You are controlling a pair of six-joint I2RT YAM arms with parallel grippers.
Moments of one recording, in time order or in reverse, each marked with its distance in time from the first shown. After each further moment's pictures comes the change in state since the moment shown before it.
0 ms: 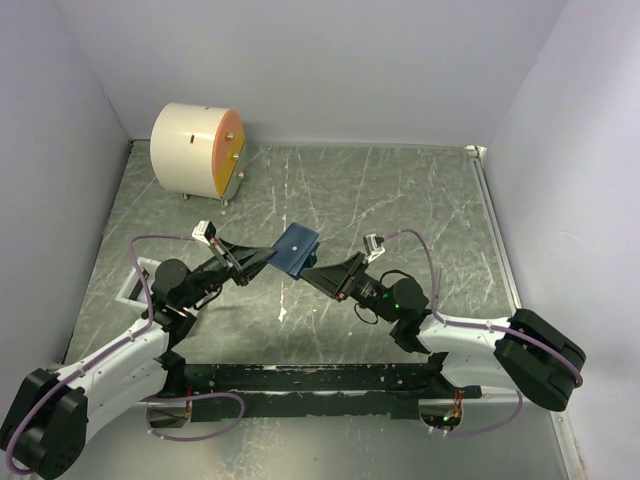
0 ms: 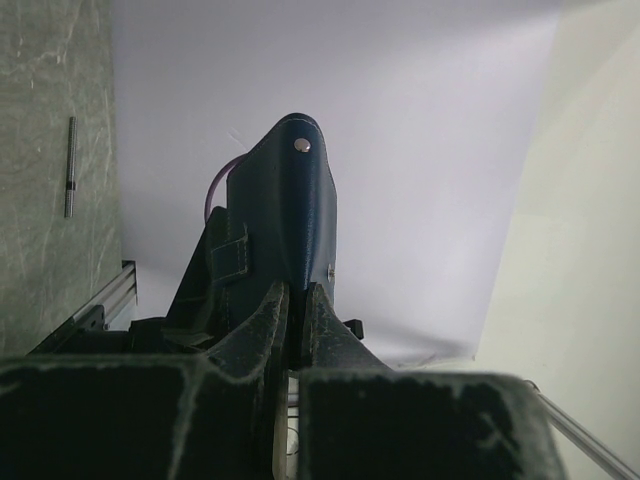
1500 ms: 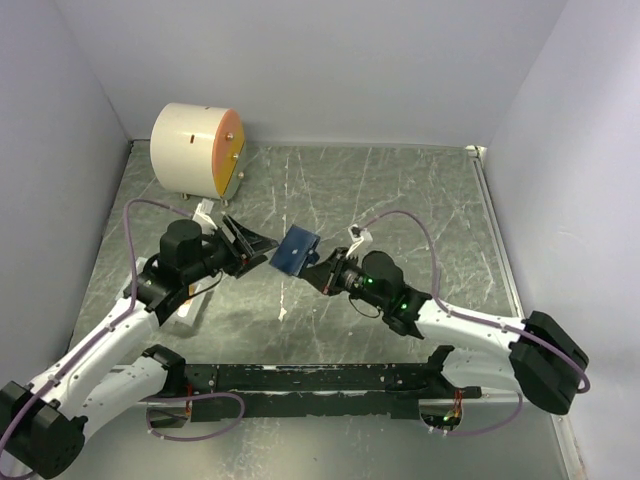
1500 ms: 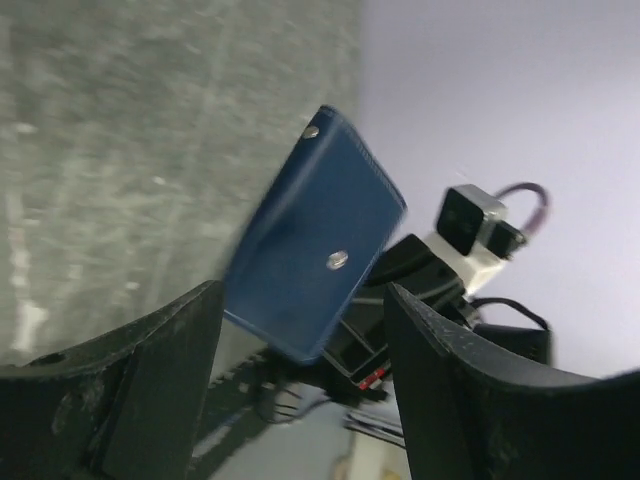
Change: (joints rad) left arm -0.003 0.001 0.381 -0.818 -0.090 0.517; right arm -0.003 -0.050 0.204 -0.623 0.076 -0.395
